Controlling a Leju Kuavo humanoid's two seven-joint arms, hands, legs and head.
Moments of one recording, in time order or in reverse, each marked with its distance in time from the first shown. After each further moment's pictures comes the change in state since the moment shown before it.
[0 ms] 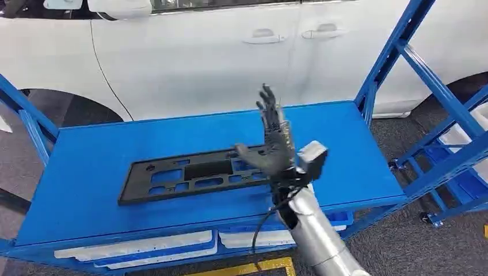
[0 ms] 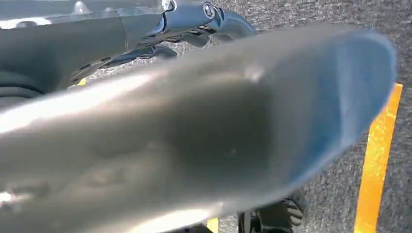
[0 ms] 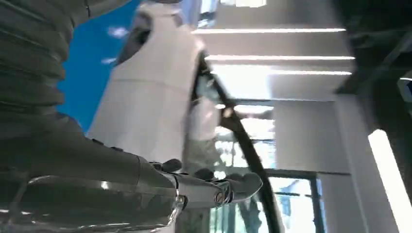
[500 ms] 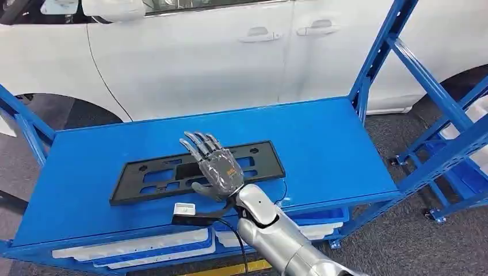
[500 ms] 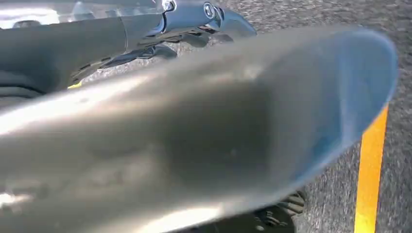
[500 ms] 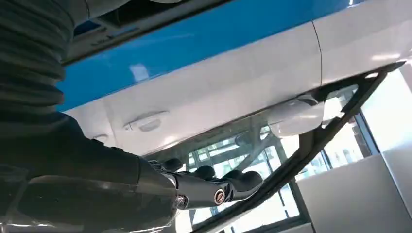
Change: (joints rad) left arm -0.015 0.001 -0.031 0.000 0.008 -0.021 -0.006; right arm -0.131 0.132 0.312 0.477 1.269 -0.568 0.351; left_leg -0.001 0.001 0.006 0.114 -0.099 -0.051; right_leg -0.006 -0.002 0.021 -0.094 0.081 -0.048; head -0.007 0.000
